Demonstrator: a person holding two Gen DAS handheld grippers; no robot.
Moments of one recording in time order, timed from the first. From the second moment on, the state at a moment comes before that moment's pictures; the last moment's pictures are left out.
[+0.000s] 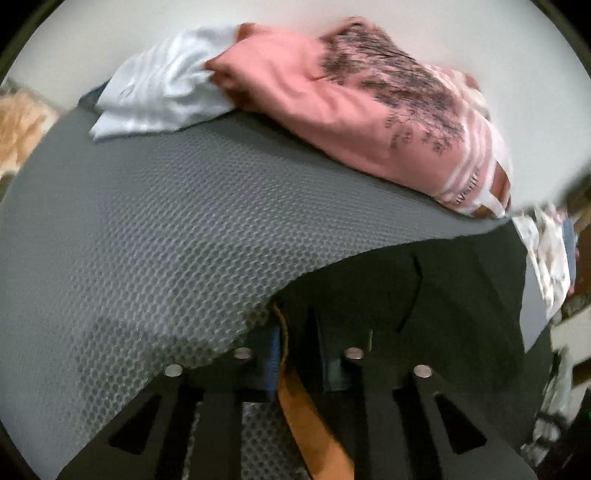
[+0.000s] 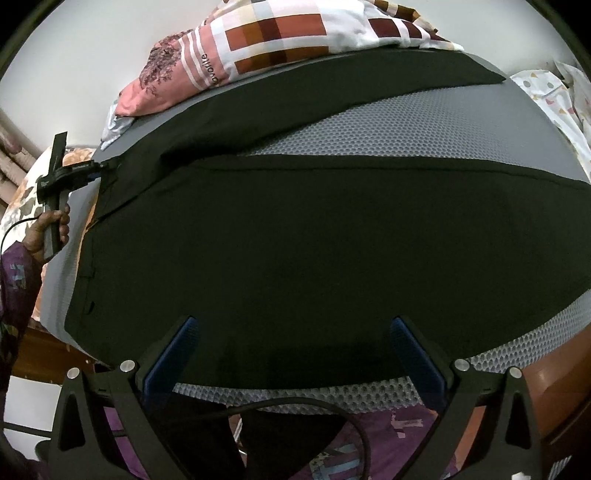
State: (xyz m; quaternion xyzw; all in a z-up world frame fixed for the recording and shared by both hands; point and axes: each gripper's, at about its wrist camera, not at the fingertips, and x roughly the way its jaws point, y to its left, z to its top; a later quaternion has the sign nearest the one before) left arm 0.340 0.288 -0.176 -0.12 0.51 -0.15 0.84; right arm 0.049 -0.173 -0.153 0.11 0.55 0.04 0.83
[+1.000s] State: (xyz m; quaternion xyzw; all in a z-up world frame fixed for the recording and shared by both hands) left arm 0.083 0.169 -0.055 -0.09 0.31 -0.18 0.93; right arm 0.302 -0.176 -0.150 0.49 0.49 0.24 0.68
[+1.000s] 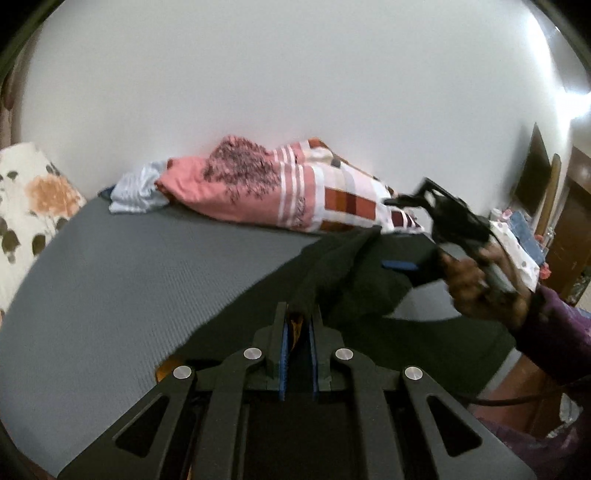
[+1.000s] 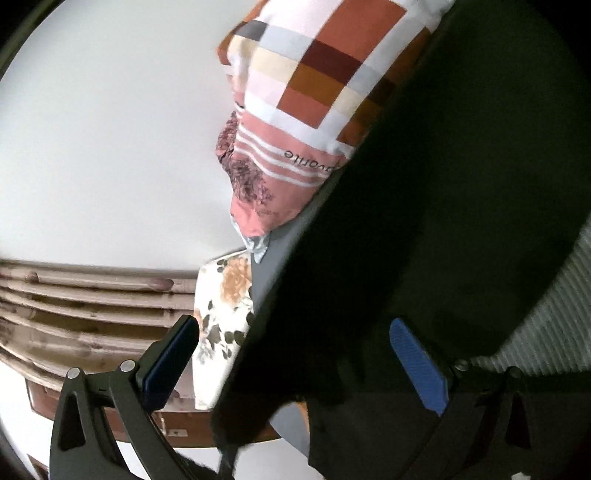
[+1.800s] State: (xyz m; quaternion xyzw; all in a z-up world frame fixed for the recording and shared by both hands) left arm 0.039 0.207 -0.102 -0.09 0.44 -0.14 0.88; right arm 0.101 -0.203 -0.164 0.44 0.52 0.20 0.70
